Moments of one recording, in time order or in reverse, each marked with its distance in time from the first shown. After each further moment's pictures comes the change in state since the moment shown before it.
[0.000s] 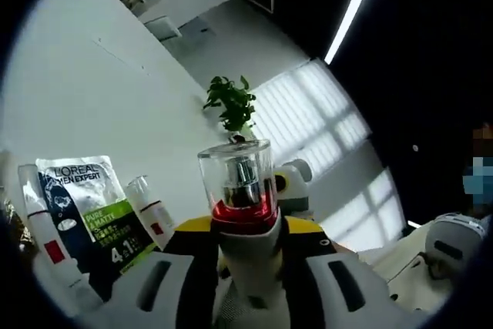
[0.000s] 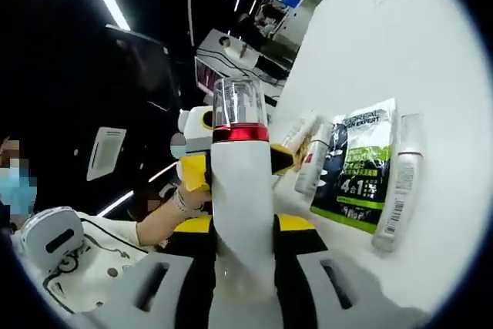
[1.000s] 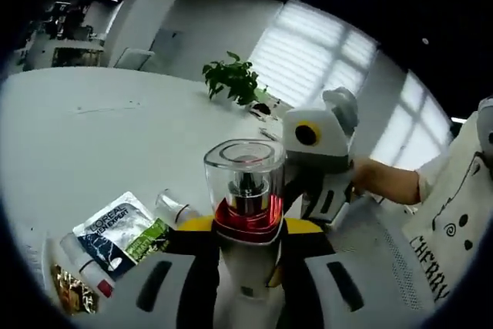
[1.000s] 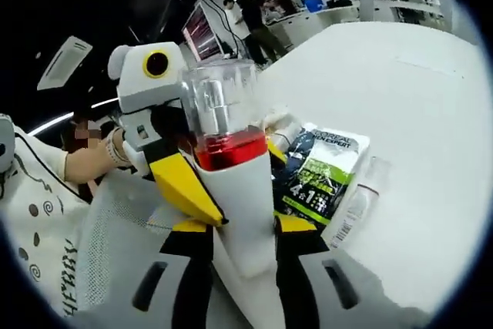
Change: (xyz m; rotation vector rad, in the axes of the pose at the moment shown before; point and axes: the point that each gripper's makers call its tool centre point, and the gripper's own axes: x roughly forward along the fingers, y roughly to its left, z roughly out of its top) left arm 0.003 0.016 -0.022 0.510 0.190 0.213; right arm -0.002 -0.043 -0.014 -0.432 0.206 -0.349
